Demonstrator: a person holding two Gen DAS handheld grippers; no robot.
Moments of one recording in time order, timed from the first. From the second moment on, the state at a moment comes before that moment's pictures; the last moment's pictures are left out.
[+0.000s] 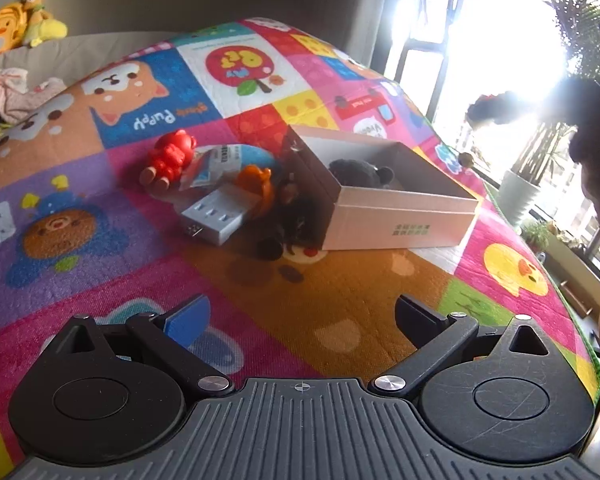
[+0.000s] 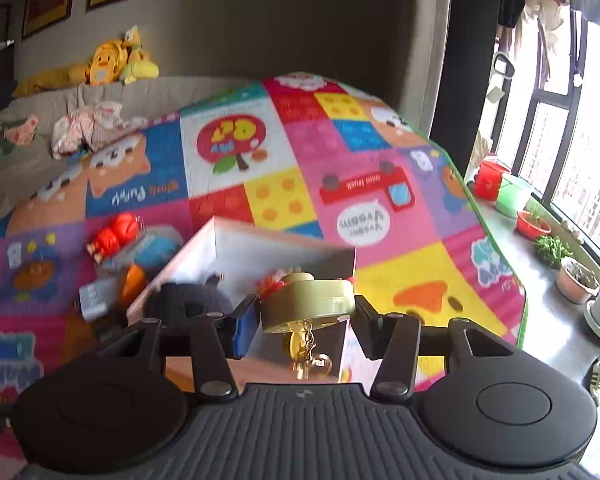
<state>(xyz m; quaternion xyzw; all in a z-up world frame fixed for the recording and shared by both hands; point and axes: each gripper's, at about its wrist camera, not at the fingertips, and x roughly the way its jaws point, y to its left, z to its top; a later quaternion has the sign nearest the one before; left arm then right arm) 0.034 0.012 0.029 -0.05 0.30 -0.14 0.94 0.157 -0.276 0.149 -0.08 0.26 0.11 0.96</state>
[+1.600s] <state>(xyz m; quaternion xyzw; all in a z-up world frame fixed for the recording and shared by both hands) 0.041 0.044 0.004 -0.02 0.30 -0.04 0.95 0.168 -0.146 0.113 -0.07 0.36 0.29 0.88</state>
